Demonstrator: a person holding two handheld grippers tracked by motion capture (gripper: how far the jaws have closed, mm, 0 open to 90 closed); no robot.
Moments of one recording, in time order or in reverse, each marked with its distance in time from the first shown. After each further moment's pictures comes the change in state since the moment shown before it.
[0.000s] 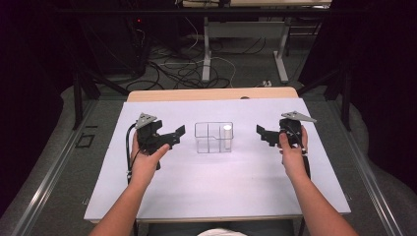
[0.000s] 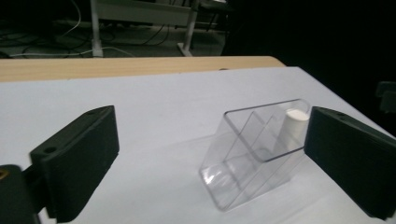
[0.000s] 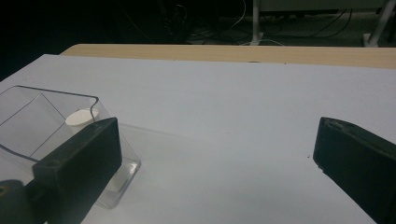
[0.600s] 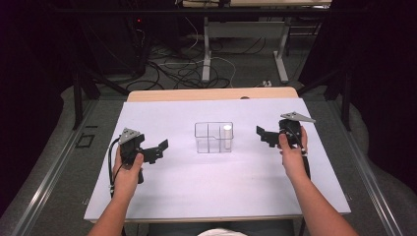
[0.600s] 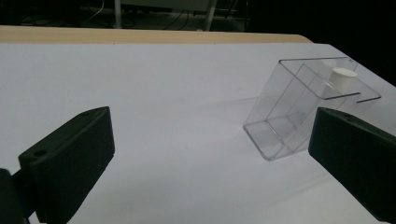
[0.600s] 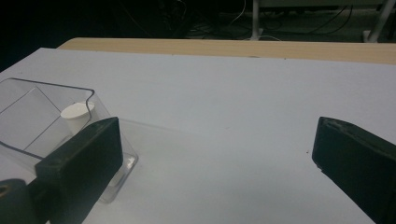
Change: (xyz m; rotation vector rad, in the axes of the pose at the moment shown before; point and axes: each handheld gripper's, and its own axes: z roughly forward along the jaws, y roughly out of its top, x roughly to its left) left arm 0.036 -0.038 -0.027 0.045 0.066 -0.002; right arm 0.000 -0.003 0.002 0.019 -0.002 -0.004
